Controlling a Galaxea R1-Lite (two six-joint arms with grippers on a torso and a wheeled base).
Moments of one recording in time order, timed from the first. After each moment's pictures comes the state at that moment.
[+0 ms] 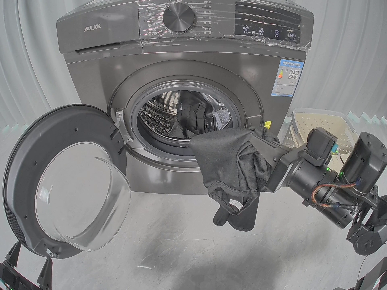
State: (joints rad) left arm 0.00 0.02 -0.02 0.00 0.00 -0.01; right arm 0.77 1.63 -0.53 -1.25 -0.12 0.18
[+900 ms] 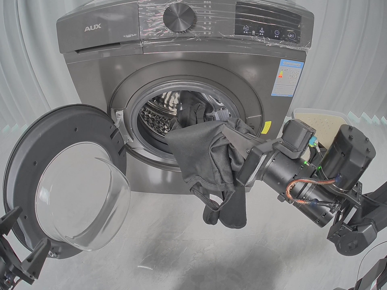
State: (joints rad) left arm 0.01 0.37 -0.20 -0.23 -0.38 -0.01; right arm 0.84 1.74 -0.66 -1.27 -0.13 0.23
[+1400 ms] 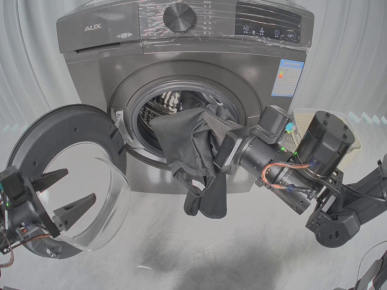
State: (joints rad) left arm -0.23 0.99 -0.29 -0.63 -0.35 -0.02; right arm 0.84 1.84 -0.83 -1.26 -0.12 0.23
